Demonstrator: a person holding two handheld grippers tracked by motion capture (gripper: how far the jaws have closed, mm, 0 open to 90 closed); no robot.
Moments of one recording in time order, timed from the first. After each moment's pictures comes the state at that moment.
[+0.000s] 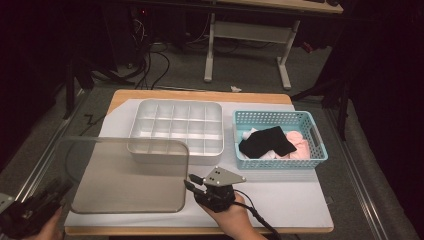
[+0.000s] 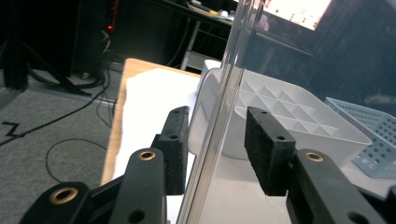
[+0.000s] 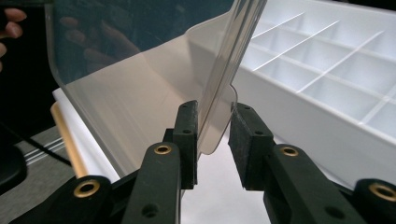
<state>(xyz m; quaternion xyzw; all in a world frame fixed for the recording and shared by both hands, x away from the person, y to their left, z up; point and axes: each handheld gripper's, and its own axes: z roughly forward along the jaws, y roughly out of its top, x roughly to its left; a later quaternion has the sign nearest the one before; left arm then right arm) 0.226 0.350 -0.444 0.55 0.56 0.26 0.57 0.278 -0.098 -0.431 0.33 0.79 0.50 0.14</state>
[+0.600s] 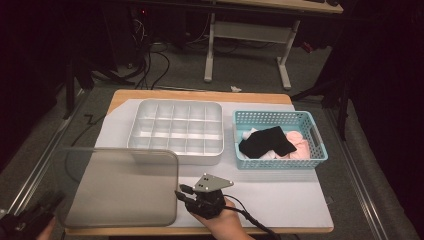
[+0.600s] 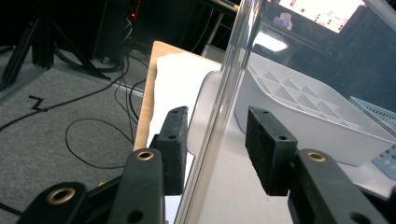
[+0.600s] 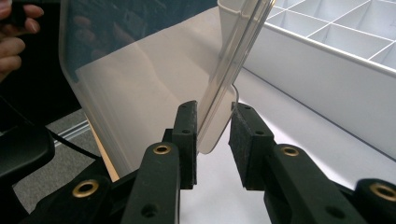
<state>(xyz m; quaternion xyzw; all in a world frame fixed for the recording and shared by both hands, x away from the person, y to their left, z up) 0.214 0.363 -0.468 0.53 0.59 0.24 0.55 0.274 -0.081 -0.450 0.32 0.81 0.49 0.10</state>
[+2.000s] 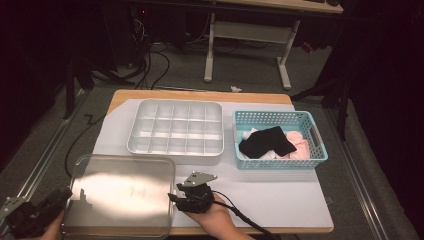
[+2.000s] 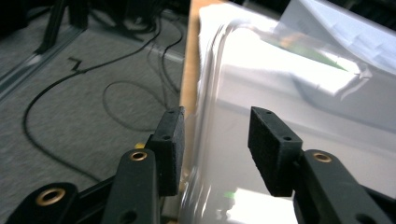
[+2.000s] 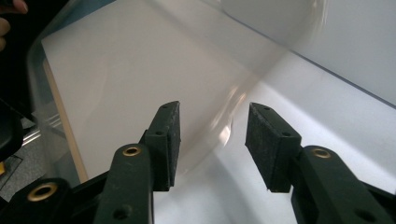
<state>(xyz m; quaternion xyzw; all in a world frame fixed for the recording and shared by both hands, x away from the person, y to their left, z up) 0.247 0.365 -0.495 0.57 0.64 0.25 0.46 0.300 -0.059 -0.488 0.34 0.83 0.44 0.07</state>
